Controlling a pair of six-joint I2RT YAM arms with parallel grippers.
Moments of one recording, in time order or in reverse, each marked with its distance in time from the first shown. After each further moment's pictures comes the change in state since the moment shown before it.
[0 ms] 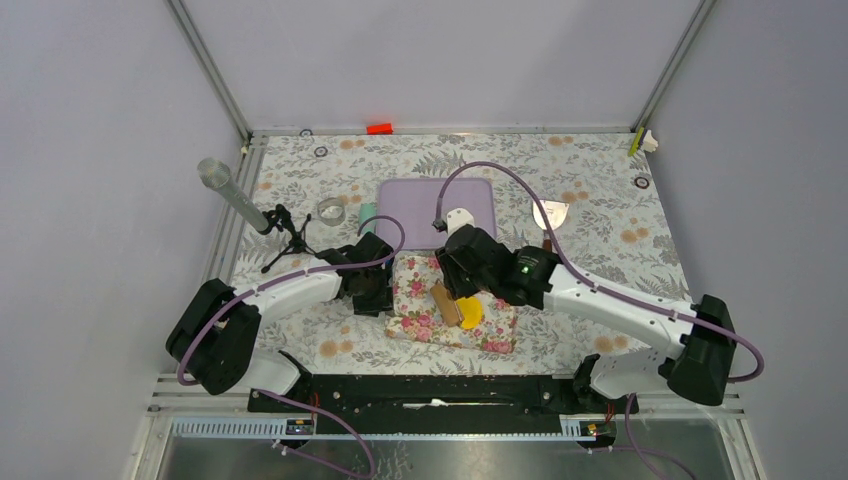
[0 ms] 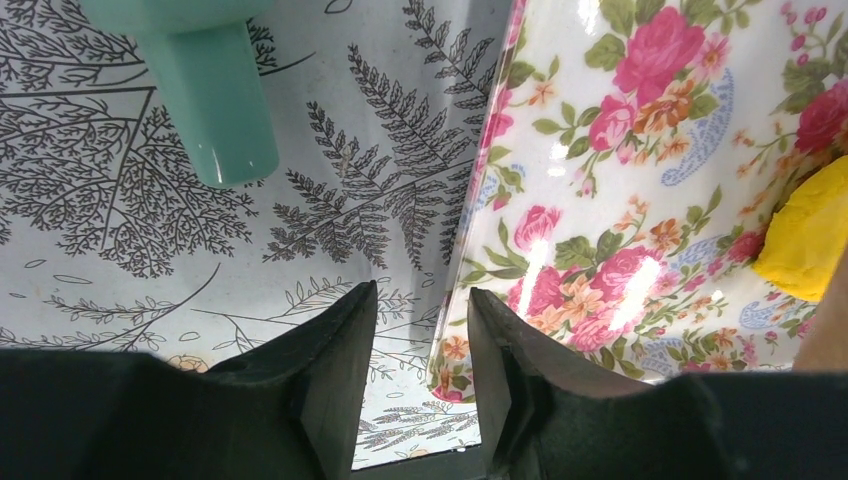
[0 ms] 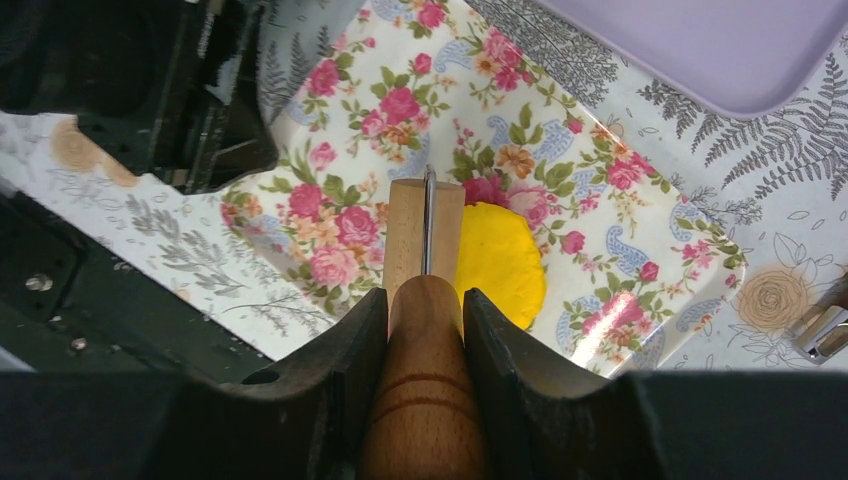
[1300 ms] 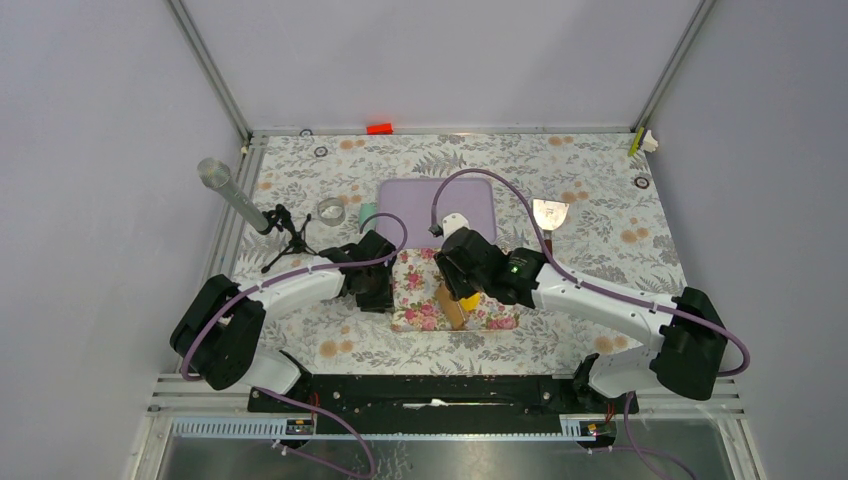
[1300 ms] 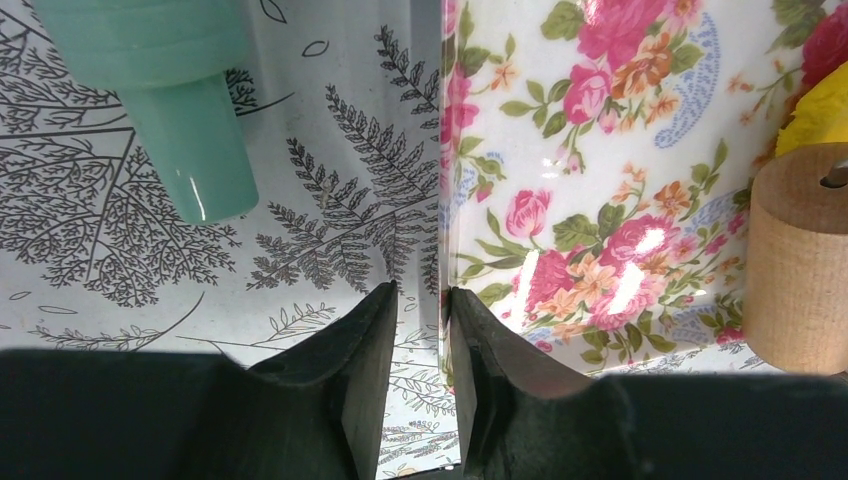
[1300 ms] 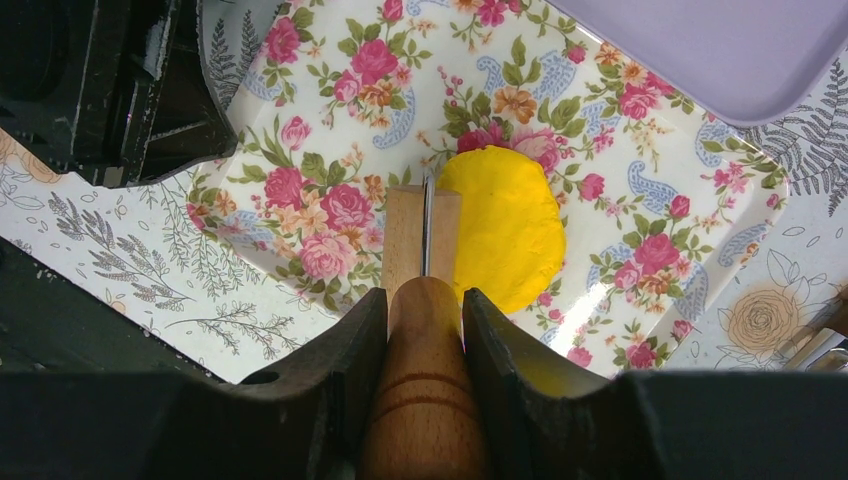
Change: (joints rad) left arm -0.001 0.029 0.014 0.035 -0.007 -0.004; right arm -0.038 0.068 -0.068 0.085 -0.003 -0.073
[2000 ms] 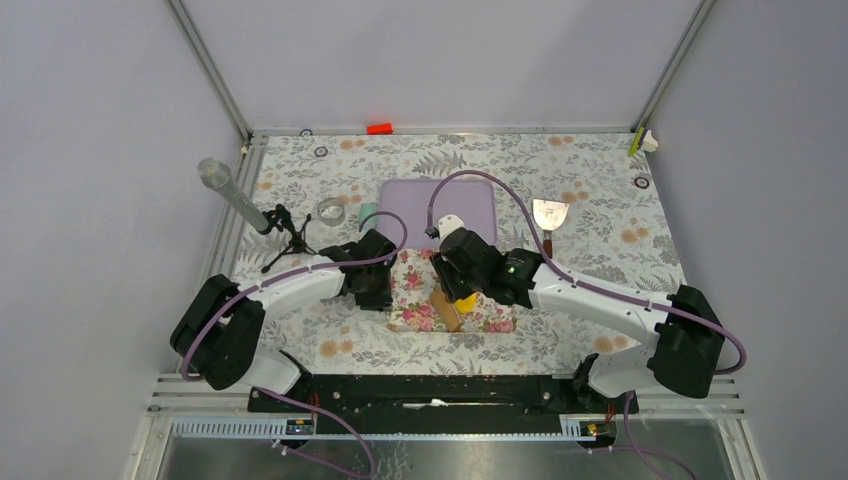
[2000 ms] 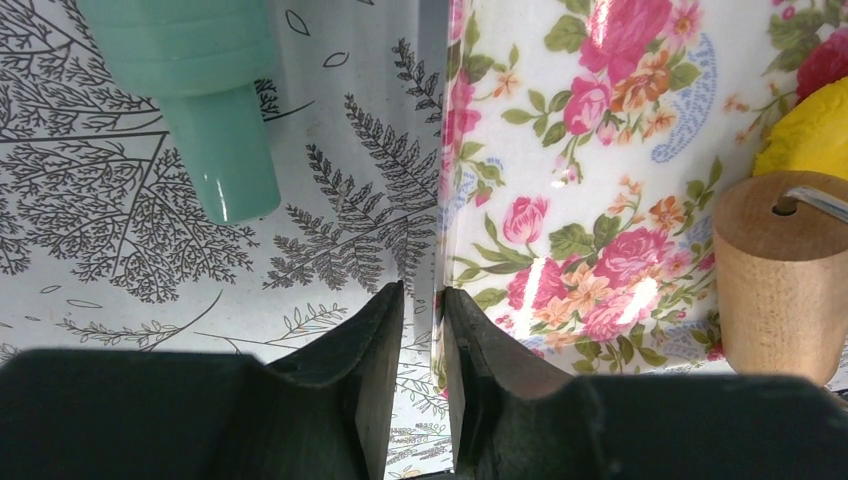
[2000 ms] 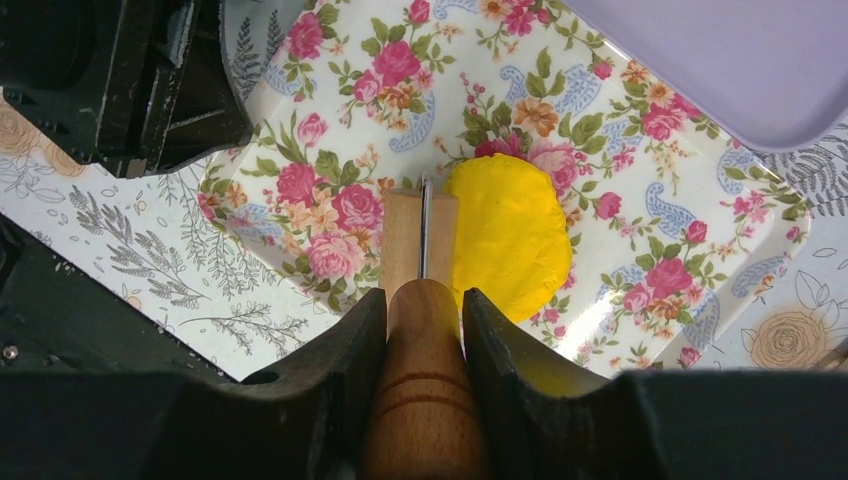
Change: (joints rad) left arm 0.000 0.000 0.011 -0.021 -0.032 0.001; right arm 0.000 0.016 -0.008 0.035 -0.042 -0.015
